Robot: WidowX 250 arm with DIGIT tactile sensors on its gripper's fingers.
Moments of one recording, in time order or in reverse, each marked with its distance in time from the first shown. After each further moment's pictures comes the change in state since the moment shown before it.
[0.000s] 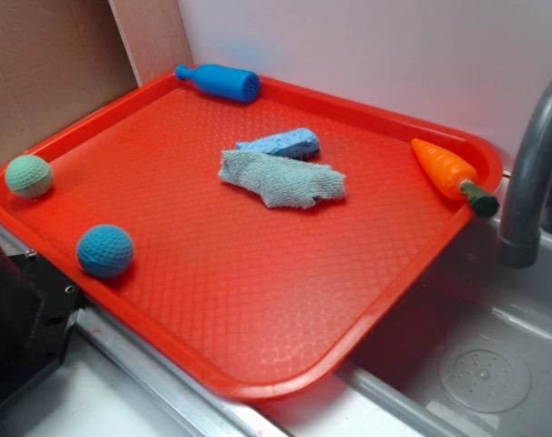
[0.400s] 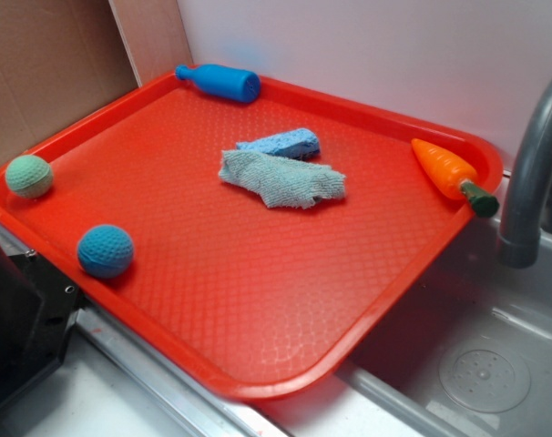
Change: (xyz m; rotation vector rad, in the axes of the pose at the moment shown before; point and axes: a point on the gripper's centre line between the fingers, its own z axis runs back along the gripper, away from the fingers) arm 0.000 0.000 -0.005 -0.001 0.016 -0.020
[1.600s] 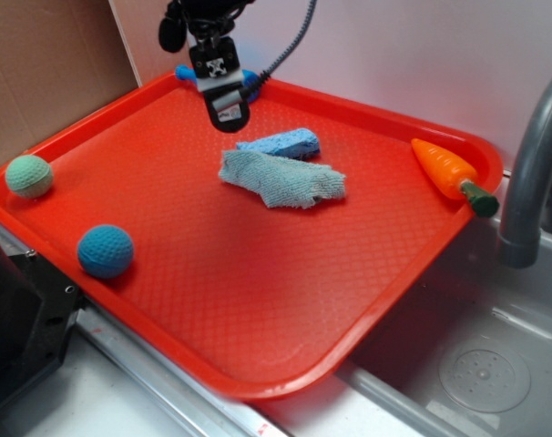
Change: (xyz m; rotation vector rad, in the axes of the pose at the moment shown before) arm 0.110 -0.031 -0.123 -0.048 -0.028 -0.581
